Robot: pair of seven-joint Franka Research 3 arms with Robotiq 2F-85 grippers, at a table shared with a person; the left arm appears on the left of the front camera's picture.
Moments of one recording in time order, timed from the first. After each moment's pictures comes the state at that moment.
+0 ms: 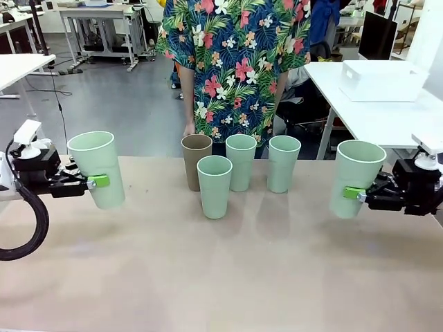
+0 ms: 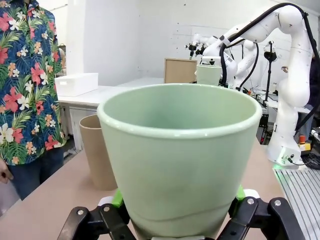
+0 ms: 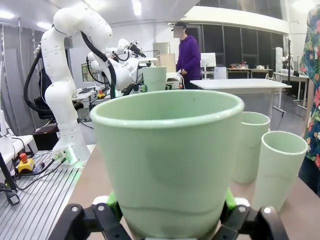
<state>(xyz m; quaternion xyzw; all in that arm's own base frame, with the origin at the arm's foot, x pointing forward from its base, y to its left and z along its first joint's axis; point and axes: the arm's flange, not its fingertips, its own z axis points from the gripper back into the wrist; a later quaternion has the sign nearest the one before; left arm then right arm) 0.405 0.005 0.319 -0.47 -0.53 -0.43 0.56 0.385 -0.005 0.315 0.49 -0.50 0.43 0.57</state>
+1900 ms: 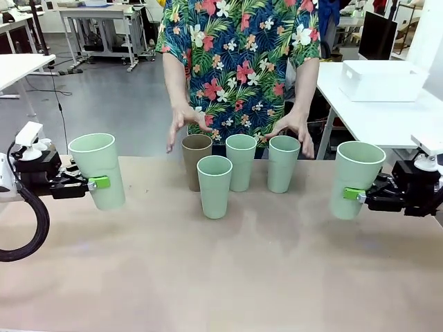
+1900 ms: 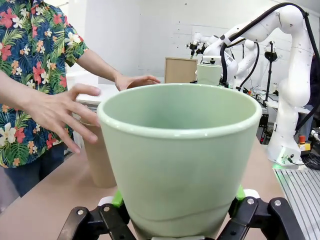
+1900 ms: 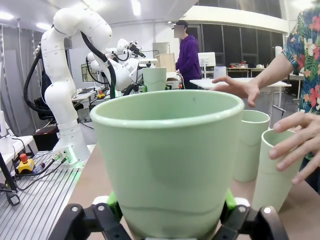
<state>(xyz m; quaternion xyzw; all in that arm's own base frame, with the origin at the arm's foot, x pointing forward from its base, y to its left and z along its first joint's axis) 0.406 0.006 0.315 -0.48 -0.52 -0.43 0.56 0.385 -0.005 0.313 0.49 -0.50 0.43 0.57</state>
